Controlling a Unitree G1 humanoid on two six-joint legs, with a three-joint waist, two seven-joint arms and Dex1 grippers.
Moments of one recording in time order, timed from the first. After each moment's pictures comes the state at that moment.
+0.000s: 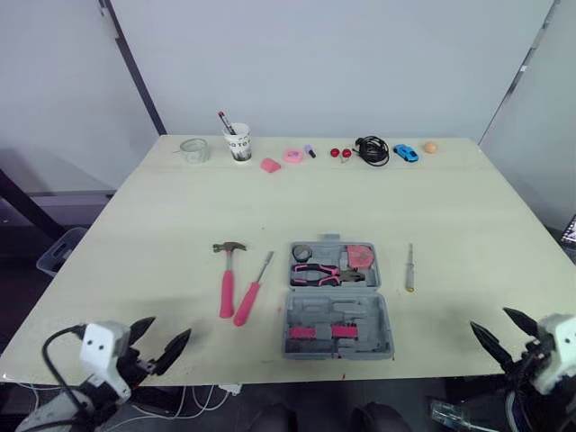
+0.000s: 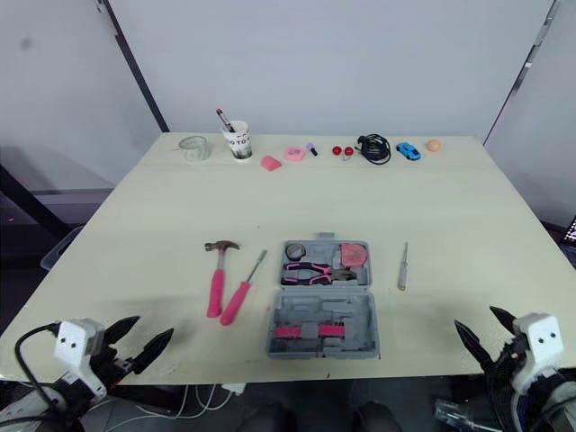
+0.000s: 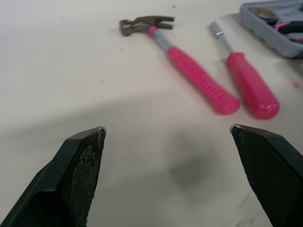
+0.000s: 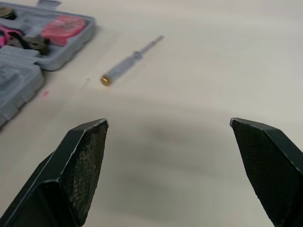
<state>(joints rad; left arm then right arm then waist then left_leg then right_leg) 0.43 0.50 0.51 -0.06 -0.43 0.08 -0.80 0.46 -0.44 -0.46 -0.13 0.45 0.06 0.74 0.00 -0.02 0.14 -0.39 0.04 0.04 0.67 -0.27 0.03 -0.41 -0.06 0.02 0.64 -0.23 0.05</state>
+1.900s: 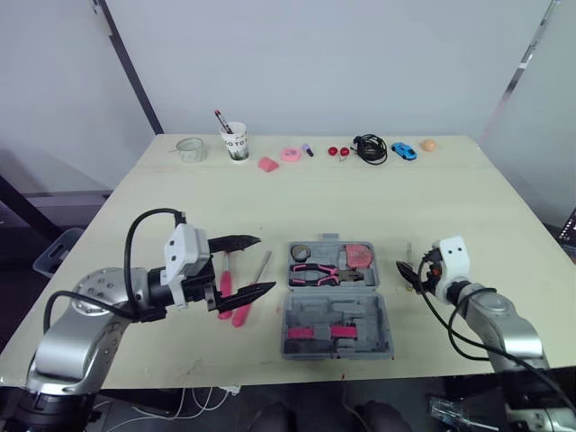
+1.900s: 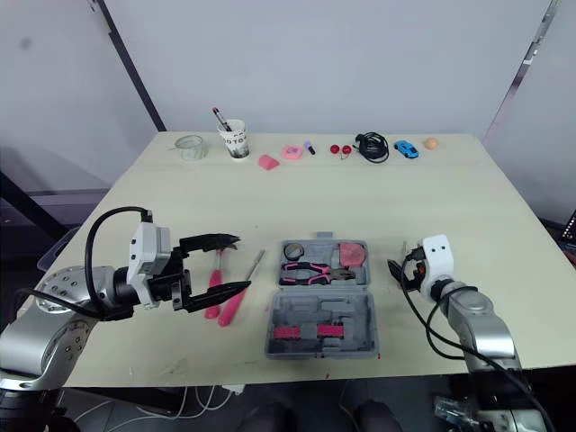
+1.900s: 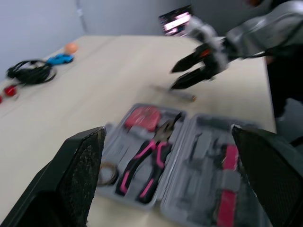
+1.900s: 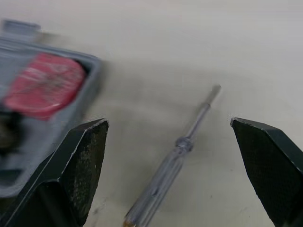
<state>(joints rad) -0.10 0.83 0.18 -0.39 -0.61 0.35 -1.11 -0.30 -0.36 -0.06 0.09 0.23 0.54 0.35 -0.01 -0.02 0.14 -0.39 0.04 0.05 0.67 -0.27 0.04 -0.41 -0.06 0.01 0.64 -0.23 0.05</state>
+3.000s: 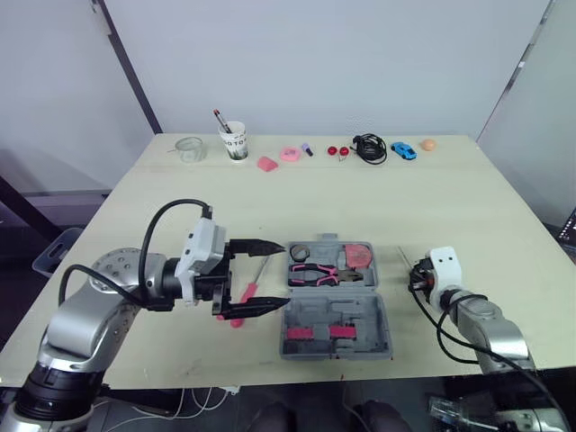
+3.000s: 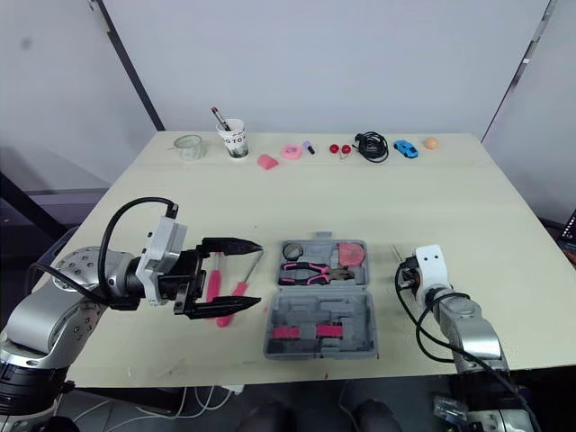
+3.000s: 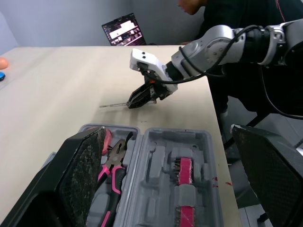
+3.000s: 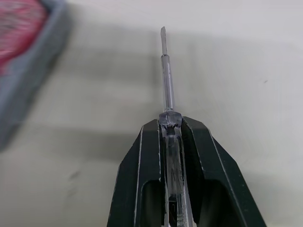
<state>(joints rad) -0.21 0.85 0.11 -0.38 -0.65 0.39 -1.23 -0.17 -0.29 -0.05 -0.06 0.17 0.65 0.28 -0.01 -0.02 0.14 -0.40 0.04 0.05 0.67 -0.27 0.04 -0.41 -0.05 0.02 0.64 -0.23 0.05</state>
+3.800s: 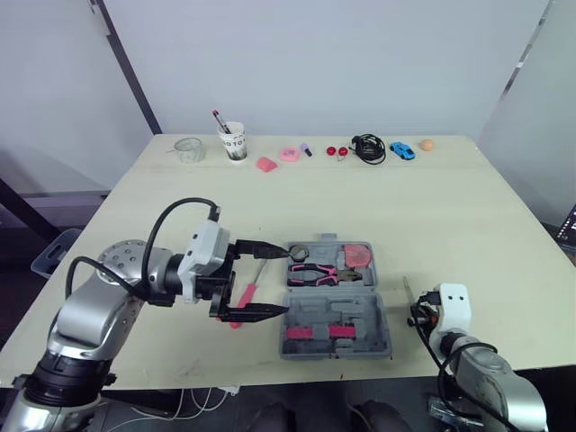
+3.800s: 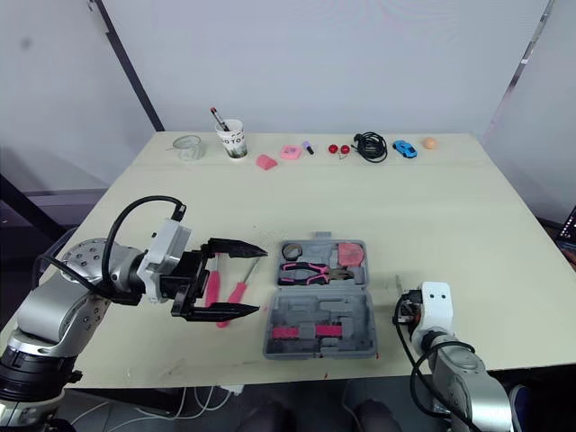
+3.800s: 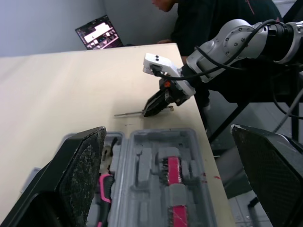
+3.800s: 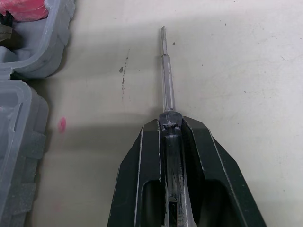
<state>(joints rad) -0.27 0.86 0.06 -0.31 -0.62 0.34 -1.36 0.10 -0.13 -0.11 -0.39 0.24 0.82 0.14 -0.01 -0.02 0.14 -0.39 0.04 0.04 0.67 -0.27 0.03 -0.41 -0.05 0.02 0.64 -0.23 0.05</state>
